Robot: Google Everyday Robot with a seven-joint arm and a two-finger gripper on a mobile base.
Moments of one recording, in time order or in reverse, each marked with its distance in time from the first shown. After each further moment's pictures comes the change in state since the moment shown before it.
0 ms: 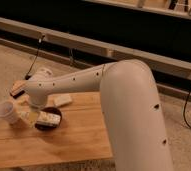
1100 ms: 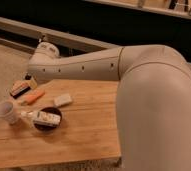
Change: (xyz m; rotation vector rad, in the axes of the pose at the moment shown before) arm -0.002 -0.123 -0.137 0.437 -0.176 0.744
